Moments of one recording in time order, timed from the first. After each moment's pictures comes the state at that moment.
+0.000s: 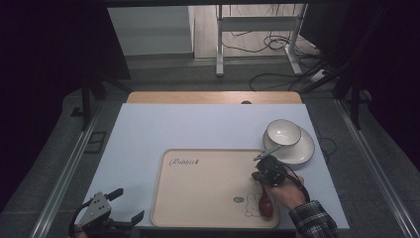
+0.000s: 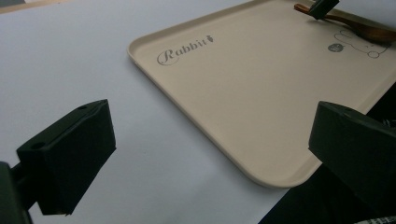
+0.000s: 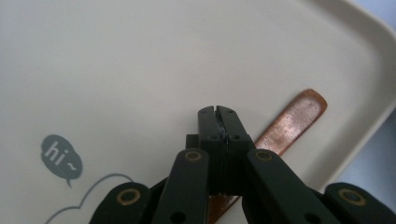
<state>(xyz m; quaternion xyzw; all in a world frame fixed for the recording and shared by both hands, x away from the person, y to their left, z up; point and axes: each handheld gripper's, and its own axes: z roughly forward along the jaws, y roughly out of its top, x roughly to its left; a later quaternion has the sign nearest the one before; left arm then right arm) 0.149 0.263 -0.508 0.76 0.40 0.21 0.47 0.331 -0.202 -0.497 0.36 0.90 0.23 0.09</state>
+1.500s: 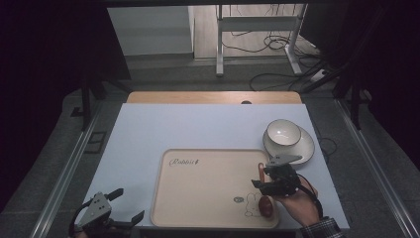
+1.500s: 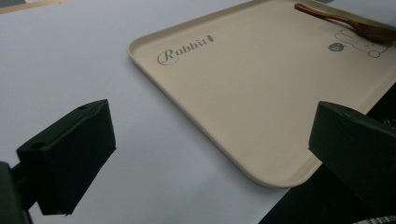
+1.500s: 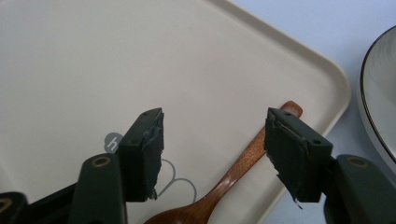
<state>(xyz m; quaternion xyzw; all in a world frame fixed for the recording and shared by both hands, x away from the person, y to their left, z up) 0.150 0.263 -0.508 0.76 0.39 0.21 0.47 0.288 -0.223 -0.465 0.35 0.87 0.33 0.13</state>
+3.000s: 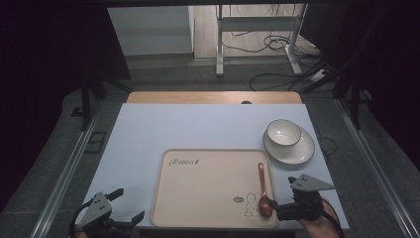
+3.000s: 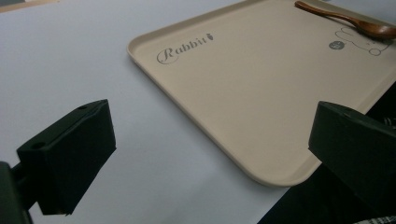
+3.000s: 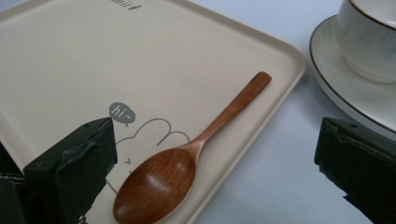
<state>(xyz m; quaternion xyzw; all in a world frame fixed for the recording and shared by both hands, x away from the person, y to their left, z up) 0.150 0.262 -0.508 0.76 0.39 0.21 0.47 0.233 -0.272 -0.473 0.36 0.82 0.39 0.18</state>
